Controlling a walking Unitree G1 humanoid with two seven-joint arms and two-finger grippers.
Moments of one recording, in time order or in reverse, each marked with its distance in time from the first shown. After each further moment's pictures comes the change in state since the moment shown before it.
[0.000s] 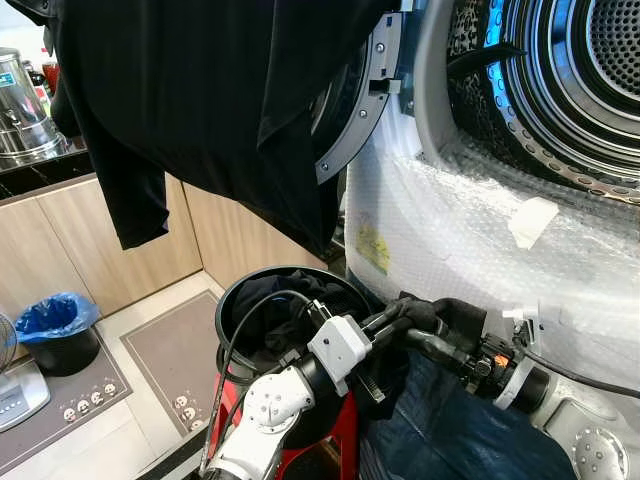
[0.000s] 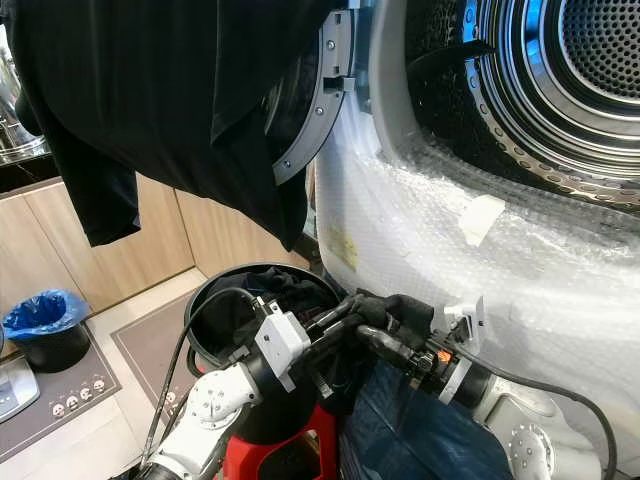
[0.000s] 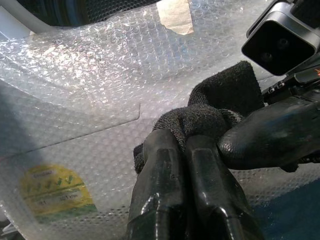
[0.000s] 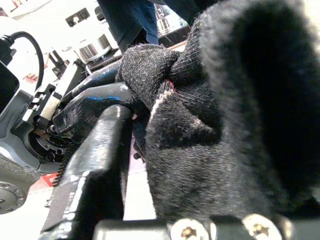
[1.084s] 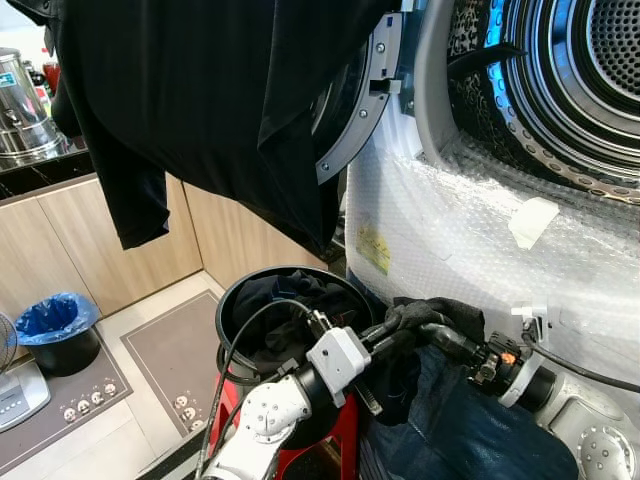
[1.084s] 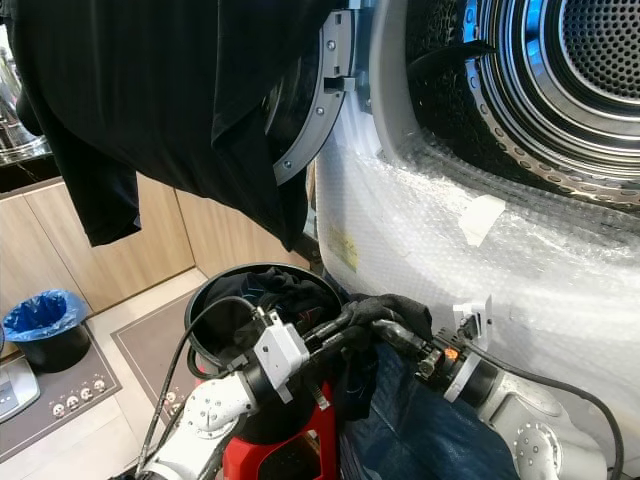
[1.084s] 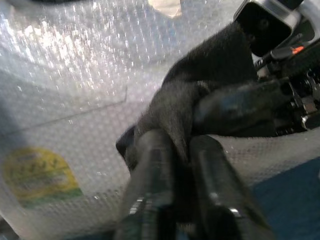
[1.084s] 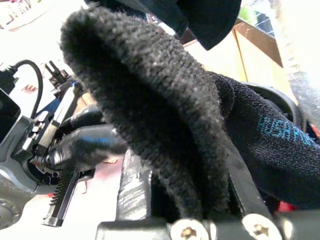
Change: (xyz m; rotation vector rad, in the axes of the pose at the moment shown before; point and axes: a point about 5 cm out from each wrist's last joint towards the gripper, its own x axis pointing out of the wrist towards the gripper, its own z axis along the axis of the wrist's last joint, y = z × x) left arm -0.008 -0.005 -0.007 -0.051 0.039 -0.029; right arm -0.005 -0.005 0.004 0.023 -0.032 -0.028
